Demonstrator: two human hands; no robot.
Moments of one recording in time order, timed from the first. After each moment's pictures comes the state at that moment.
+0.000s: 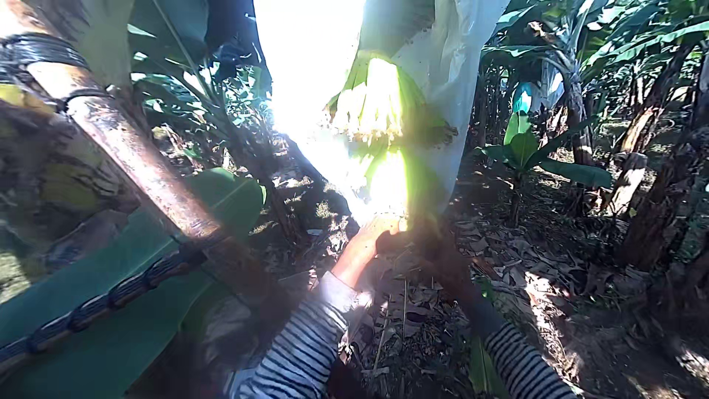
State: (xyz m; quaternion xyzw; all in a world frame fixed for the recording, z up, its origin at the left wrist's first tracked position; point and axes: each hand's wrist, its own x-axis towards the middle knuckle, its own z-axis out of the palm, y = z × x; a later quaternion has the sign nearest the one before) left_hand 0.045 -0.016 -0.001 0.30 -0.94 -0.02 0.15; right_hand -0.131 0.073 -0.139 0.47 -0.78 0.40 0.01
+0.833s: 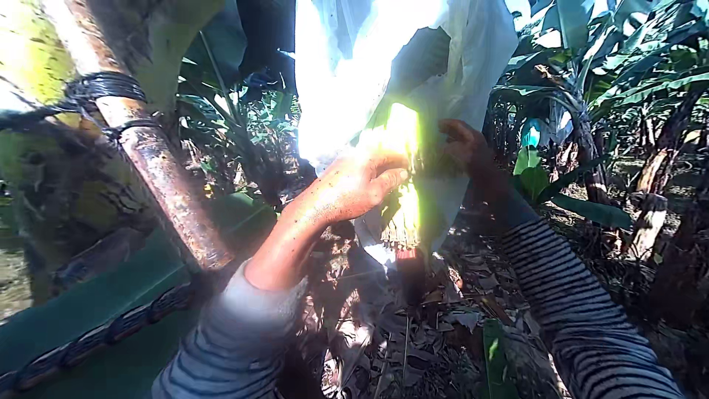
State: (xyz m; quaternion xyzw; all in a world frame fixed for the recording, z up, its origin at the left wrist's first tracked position) left_hand 0.109 0.069 0.222 0.16 -0.94 0.03 0.31; right_hand -0.214 0.027 0.178 0.69 -0.36 0.62 0.09
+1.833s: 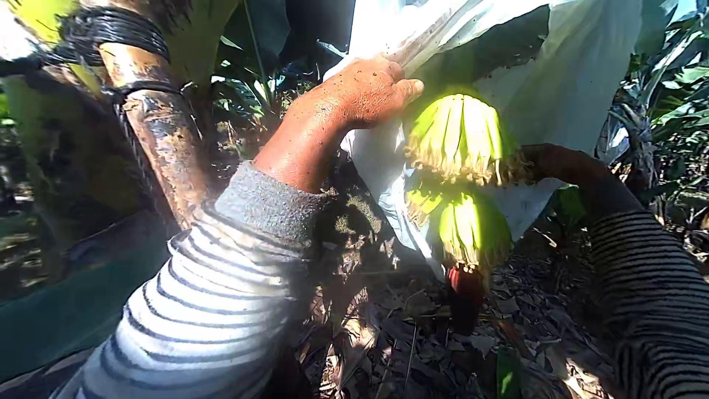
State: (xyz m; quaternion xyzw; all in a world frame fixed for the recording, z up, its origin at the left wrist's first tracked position) left_hand 0.134 -0.023 0.327 0.32 -0.88 0.21 0.28; right_hand -0.316 -0.053 0.196 0.67 -0.61 0.40 -0.15
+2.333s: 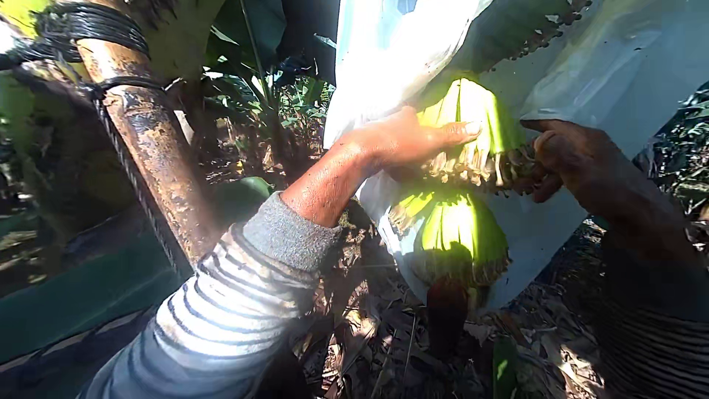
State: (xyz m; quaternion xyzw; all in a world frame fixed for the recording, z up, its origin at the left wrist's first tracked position) left_hand 0.084 0.006 0.269 0.36 -0.87 -0.21 0.27; right_hand -0.172 0.100 0.187 0.66 -0.53 0.53 0.01
